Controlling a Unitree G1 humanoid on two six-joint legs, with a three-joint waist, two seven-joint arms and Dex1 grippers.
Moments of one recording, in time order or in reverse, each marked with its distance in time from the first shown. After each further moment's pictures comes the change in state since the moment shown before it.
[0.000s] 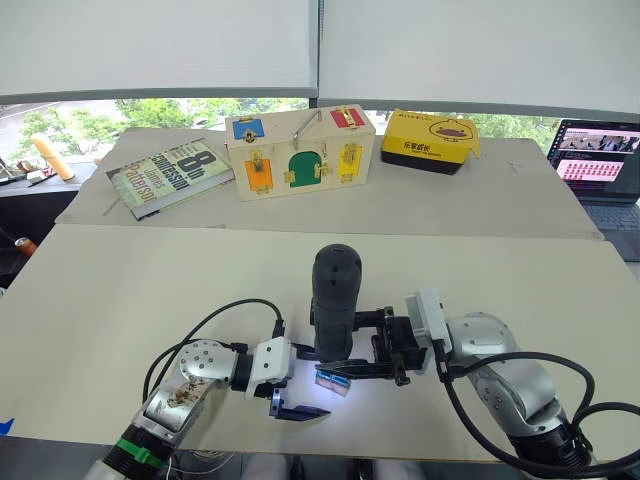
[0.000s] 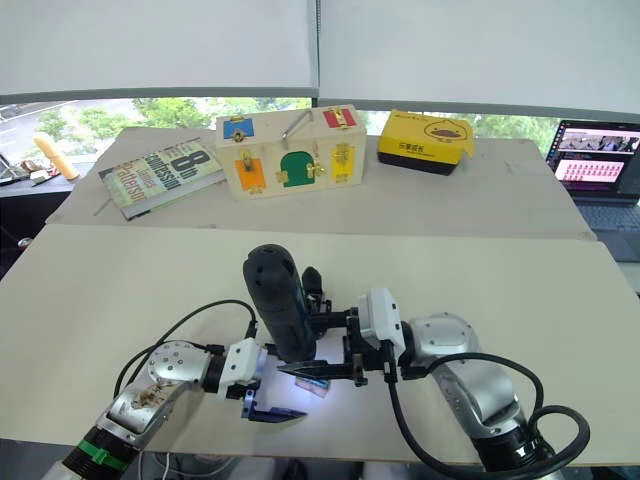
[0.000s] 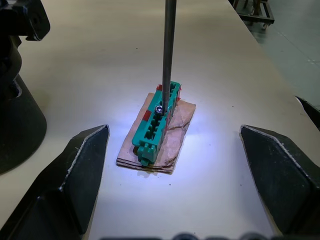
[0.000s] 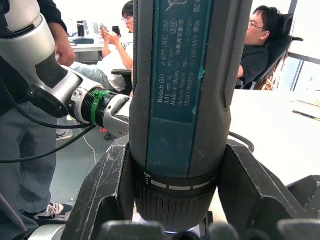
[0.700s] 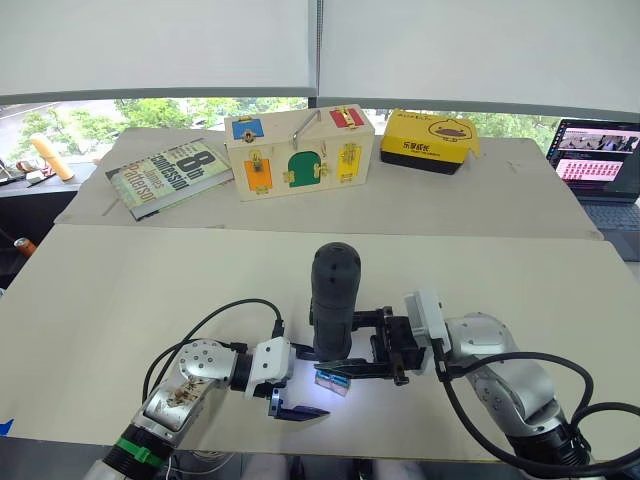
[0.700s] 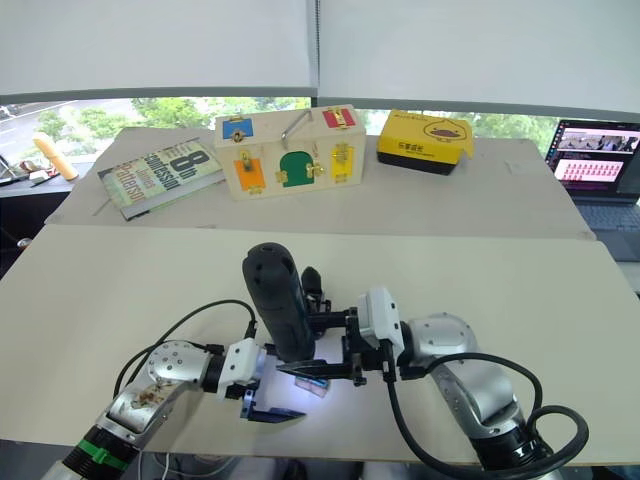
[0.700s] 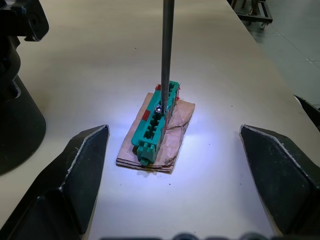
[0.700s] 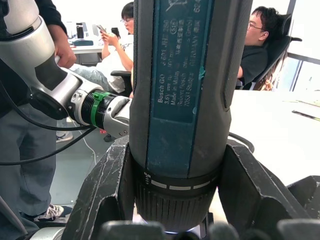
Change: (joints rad) left arm -0.002 0.000 0.008 0.009 0.000 -0.012 -0.012; right arm 0.000 0.007 0.001 -0.001 0.000 0.004 -0.009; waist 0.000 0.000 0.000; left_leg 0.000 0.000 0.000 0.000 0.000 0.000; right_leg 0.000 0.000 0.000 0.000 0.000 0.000
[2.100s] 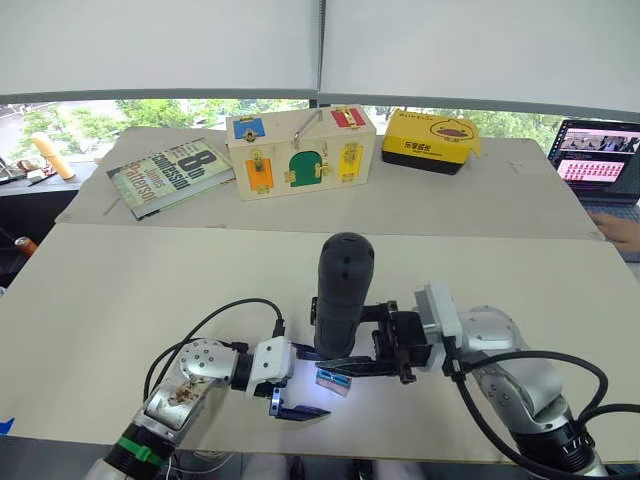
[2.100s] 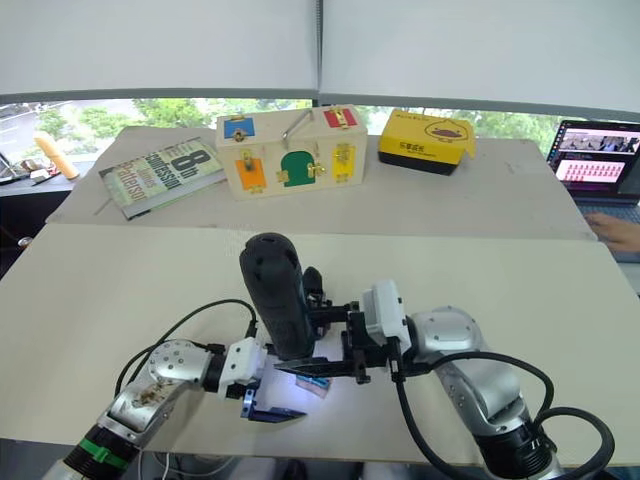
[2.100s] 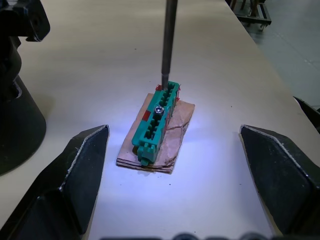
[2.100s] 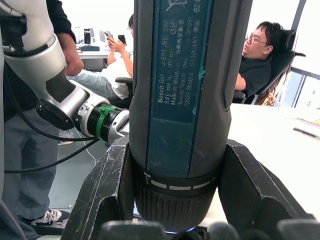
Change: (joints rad) left arm -0.017 -0.004 0.002 0.006 0.000 -0.002 -0.005; right arm -0.012 -0.005 -0.025 -0.044 0.040 0.030 0.004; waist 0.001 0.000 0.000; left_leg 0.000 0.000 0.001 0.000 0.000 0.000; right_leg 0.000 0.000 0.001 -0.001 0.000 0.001
